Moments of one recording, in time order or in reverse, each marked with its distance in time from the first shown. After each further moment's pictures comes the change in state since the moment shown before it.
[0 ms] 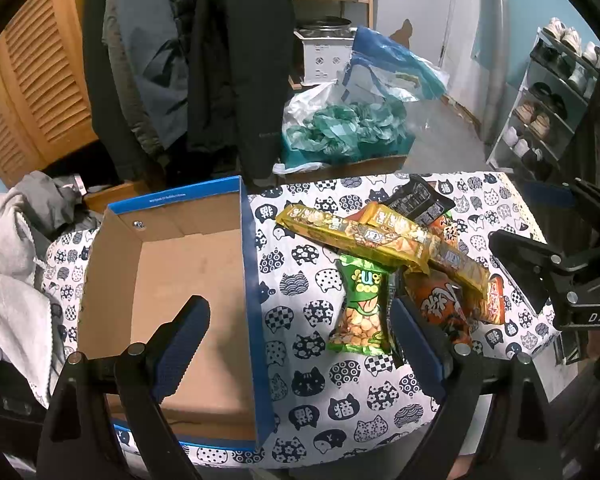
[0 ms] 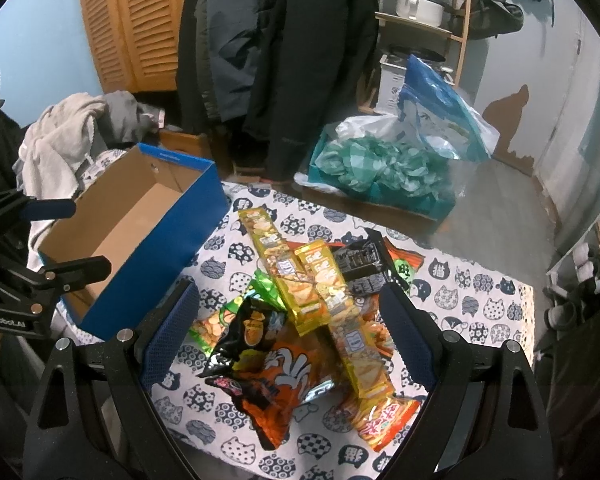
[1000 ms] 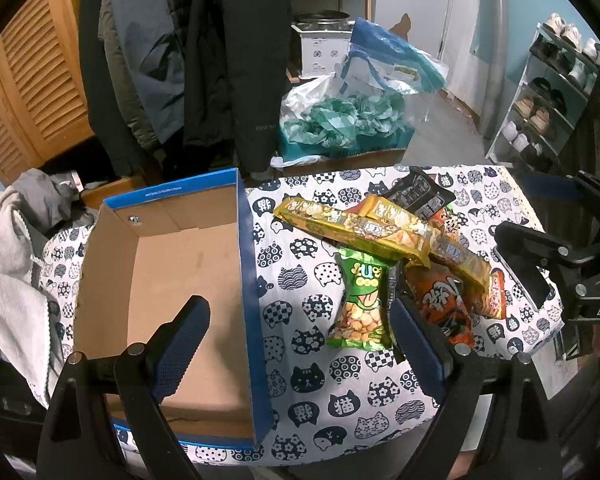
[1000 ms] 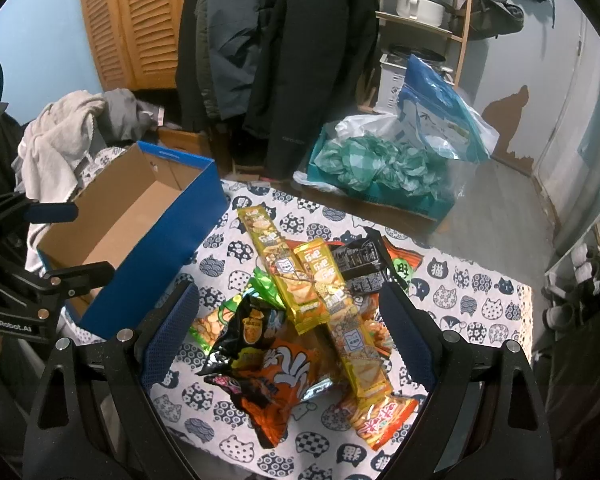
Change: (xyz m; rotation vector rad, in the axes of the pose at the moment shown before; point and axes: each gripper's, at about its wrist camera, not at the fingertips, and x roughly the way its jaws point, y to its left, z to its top) left arm 0.004 -0.005 -0.012 0.007 0.016 0.001; right arm 0.001 -0.001 -0.001 0.001 0.007 -0.003
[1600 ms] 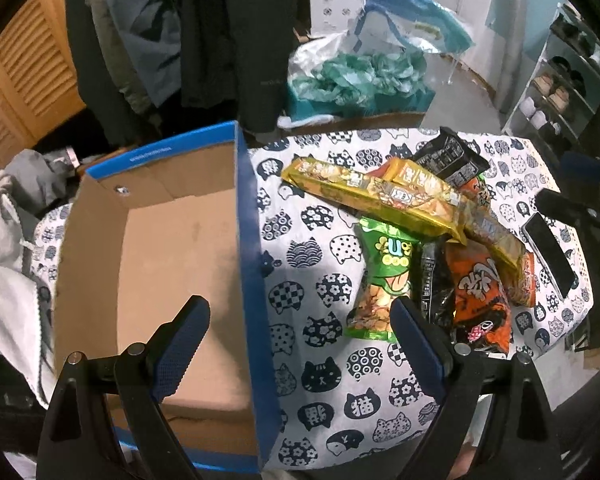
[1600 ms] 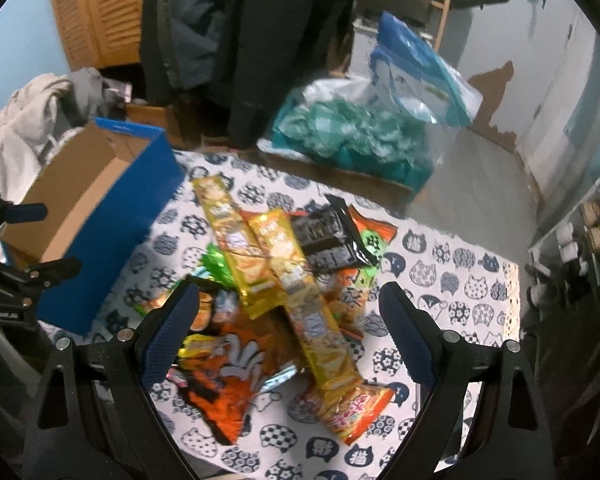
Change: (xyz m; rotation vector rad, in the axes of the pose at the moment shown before) left arm 0.060 0.013 0.010 0.001 0.157 0.016; right arm 0.042 -0.039 -0.007 0.037 0.140 -0.085
